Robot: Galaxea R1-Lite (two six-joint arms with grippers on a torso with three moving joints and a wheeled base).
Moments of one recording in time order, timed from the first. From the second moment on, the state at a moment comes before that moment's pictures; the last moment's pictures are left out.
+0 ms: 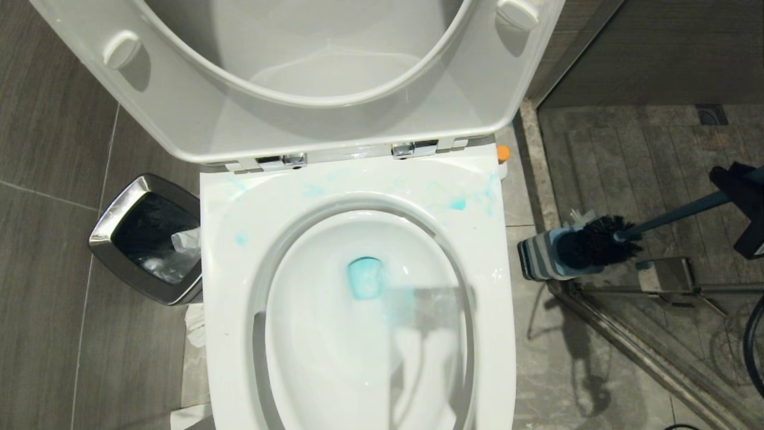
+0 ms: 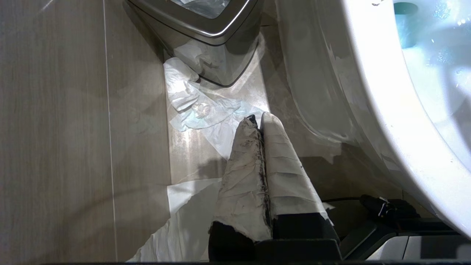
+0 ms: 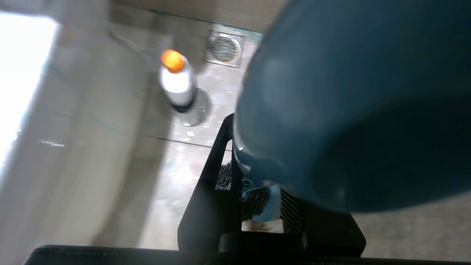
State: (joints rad) left arm 0.00 0.00 0.00 0.00 0.00 0.00; right arm 0.04 1.14 -0.56 -0.76 0.03 -0.16
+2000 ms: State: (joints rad) left arm 0.00 0.00 0.00 0.00 0.00 0.01; right arm 0.66 1.40 -1.23 -0.33 -0.43 -0.19
